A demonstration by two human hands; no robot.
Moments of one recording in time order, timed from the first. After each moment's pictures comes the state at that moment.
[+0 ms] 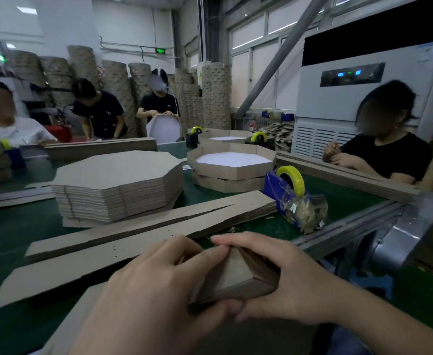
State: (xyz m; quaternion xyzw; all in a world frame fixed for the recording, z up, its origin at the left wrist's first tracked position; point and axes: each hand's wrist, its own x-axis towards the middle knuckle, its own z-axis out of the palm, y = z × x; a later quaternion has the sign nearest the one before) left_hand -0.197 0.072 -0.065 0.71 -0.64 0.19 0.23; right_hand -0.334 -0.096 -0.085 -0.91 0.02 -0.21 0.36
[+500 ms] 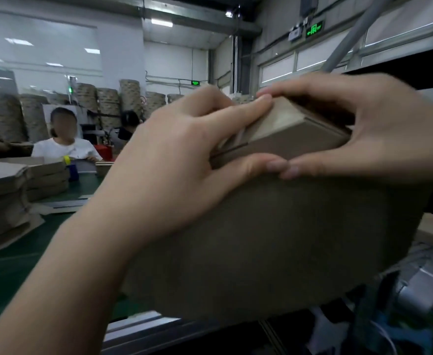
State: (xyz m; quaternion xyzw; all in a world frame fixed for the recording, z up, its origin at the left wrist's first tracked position) left_hand -0.217 0.111 0.074 0.57 -0.64 0.40 0.33; right_hand -0.373 -0.044 0.118 -0.94 -0.07 -0.33 0.05
